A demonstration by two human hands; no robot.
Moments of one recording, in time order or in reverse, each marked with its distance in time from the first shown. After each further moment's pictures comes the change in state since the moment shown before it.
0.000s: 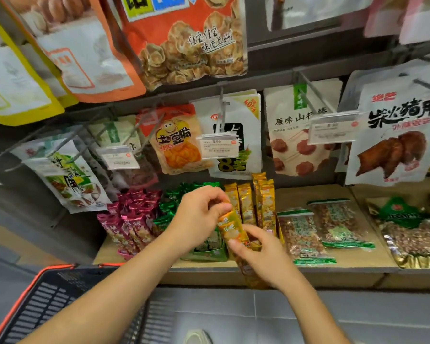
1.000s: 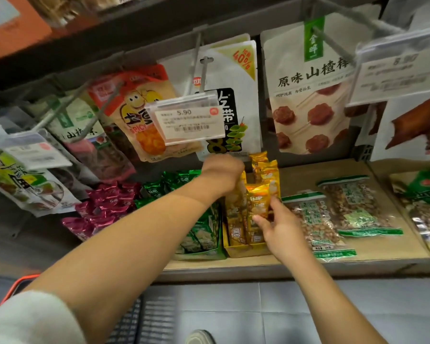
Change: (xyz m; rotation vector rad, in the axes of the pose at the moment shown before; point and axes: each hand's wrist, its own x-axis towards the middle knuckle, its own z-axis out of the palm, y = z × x) left_hand 0.140 -0.060 0.099 1.160 -0.550 0.010; right_hand 0.077 0.086 -0.007 -0.227 0.278 0.106
